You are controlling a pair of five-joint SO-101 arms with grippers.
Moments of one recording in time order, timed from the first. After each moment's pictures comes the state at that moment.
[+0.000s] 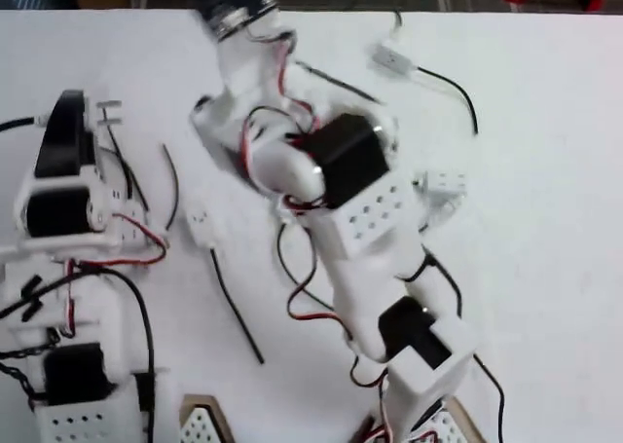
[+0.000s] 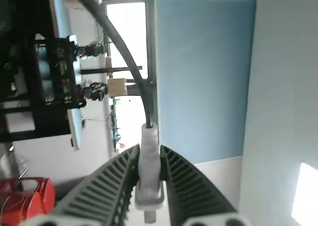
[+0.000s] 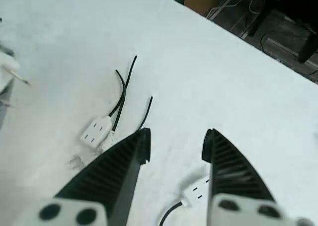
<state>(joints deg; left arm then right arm) -12.6 -84.0 63.8 14.0 87.5 -42.2 11.1 -61.7 96.1 4.0</state>
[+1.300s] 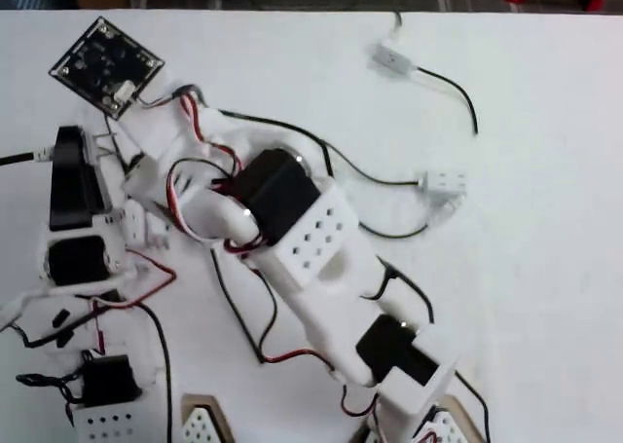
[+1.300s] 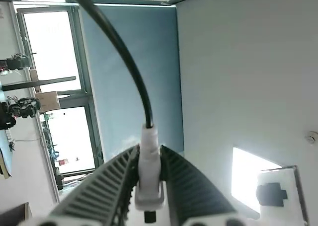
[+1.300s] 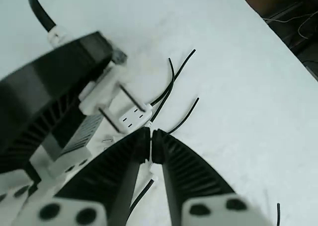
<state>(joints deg) -12.9 -103.6 89.7 -10.0 87.5 -53.9 11.1 -55.3 91.8 10.1</state>
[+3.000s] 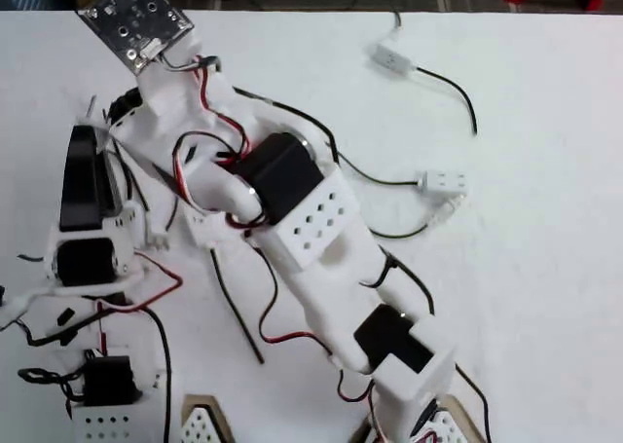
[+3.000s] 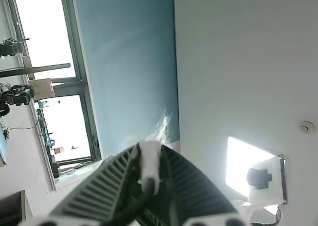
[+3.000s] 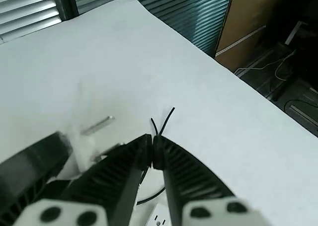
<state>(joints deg) -7.2 -103.7 89.6 -10.3 85.1 -51.5 13.8 -57.2 78.0 5.2</state>
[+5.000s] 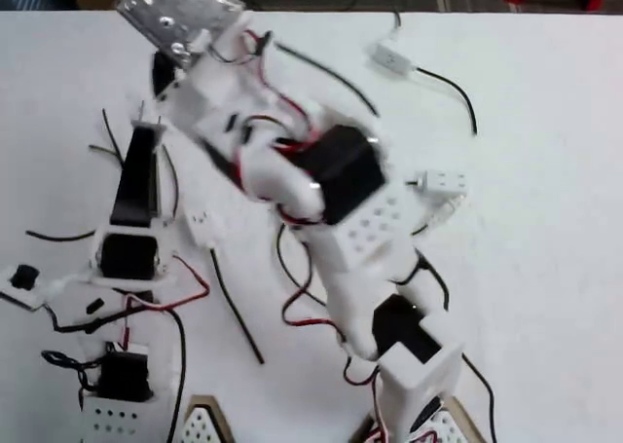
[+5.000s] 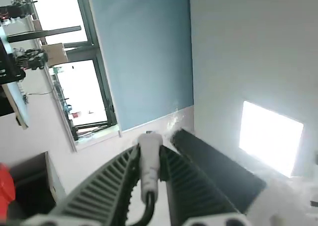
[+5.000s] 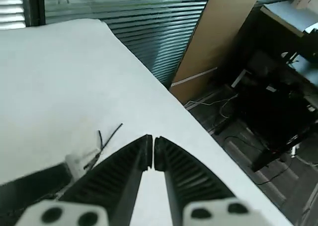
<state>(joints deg) 0.8 -104.0 93.4 -9.2 79.3 -44.7 13.8 -71.6 85.0 20.9</state>
